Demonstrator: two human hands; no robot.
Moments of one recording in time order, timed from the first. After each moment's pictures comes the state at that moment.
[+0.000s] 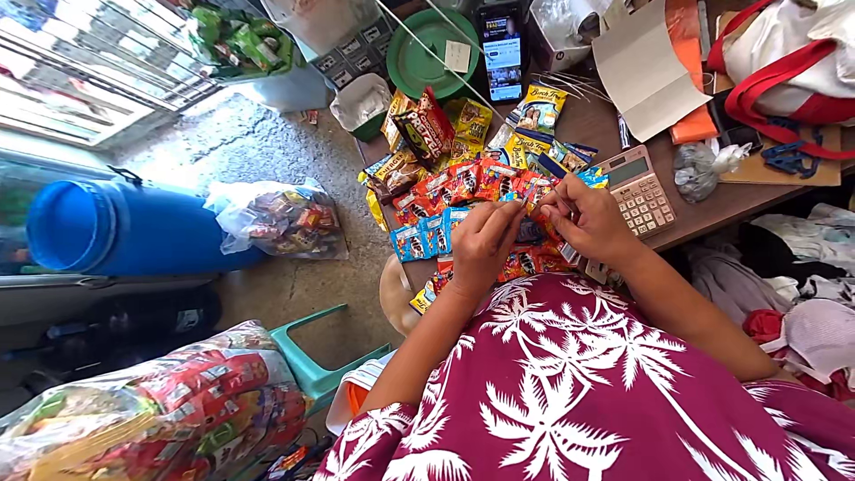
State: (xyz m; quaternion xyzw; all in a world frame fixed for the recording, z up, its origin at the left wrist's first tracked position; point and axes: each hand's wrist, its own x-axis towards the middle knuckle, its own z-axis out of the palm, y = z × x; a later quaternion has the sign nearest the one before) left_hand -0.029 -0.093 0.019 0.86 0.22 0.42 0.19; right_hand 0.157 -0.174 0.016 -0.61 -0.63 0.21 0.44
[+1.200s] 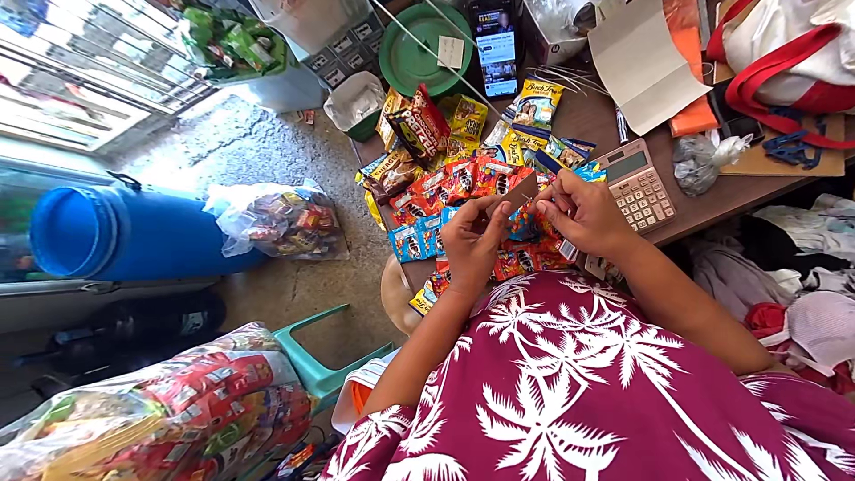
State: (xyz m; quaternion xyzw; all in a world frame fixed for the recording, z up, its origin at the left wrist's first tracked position) left_hand -0.028 -0.097 0.008 0.67 0.31 0.44 0.51; right_hand 0.160 -0.170 0.014 -0.60 -0.63 0.23 0.44
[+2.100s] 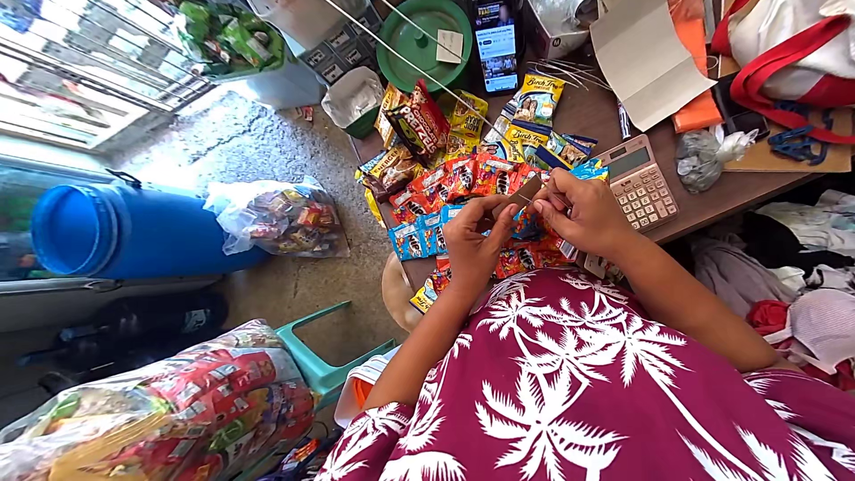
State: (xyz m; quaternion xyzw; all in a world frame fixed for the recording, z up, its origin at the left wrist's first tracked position) left_hand -0.031 -0.095 0.006 0.72 0.28 0.42 0.48; right_hand 0.157 -0.167 0.021 -0.63 -0.63 0.22 0.41
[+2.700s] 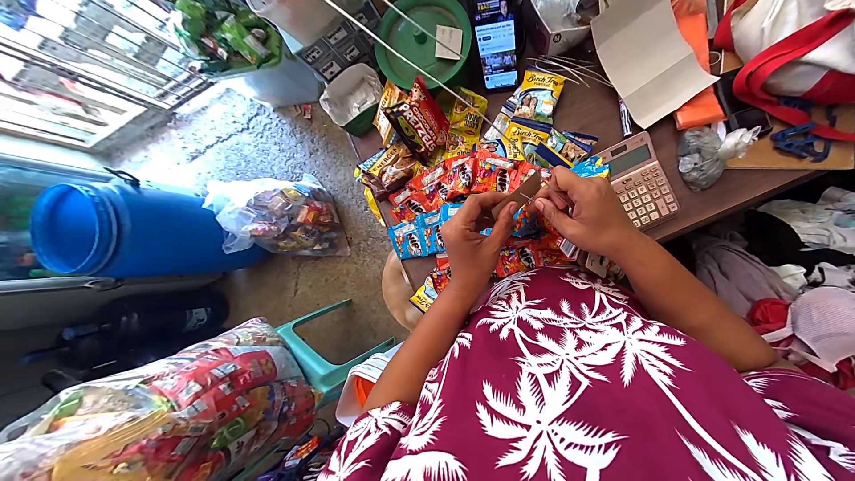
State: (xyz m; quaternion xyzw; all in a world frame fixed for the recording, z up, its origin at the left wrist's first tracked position) left_hand -0.029 -0.095 0.009 0.72 0.27 0.44 0.47; right_hand 0.157 -0.168 0.020 -0.62 -0.63 0.22 0.41
